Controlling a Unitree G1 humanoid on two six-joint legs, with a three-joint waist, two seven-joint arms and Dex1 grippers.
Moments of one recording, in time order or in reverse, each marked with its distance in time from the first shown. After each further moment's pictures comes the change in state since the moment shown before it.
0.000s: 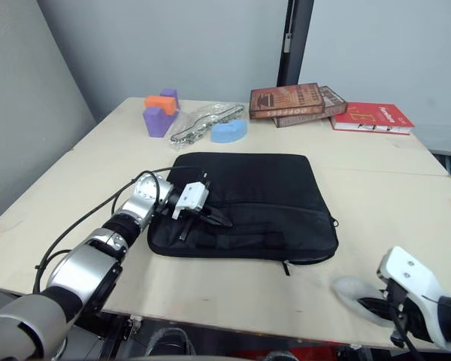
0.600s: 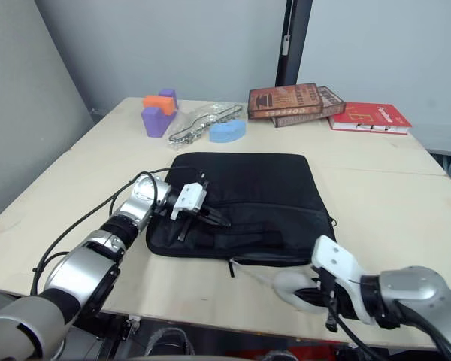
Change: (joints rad) left arm 0.020 0.015 0.001 -0.028 -0.008 -0.007 0.003; right arm -0.270 -0.090 0.409 -0.084 0.084 0.078 -0.125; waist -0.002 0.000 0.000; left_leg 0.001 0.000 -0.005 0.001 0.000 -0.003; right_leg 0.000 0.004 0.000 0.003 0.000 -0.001
